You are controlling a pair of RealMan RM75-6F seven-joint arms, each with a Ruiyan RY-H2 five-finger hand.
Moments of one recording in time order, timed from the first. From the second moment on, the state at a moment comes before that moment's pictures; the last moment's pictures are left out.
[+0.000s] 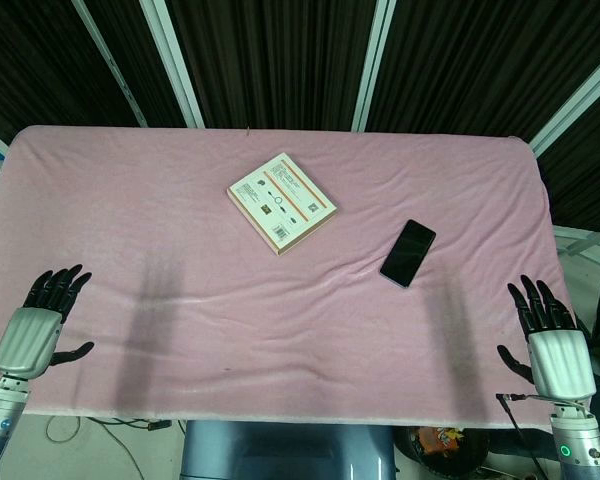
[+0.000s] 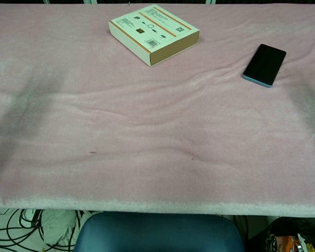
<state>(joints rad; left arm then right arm) -0.20 -1.19 -0.01 -1.57 1.57 1.41 0.04 0.11 -1.28 0.04 -1.47 -1.59 1.65 -0.16</state>
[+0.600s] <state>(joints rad) -0.20 -1.19 -0.01 -1.58 1.57 1.41 0.04 0.11 -1.28 0.04 -1.49 -1.62 1.62 -0.16</state>
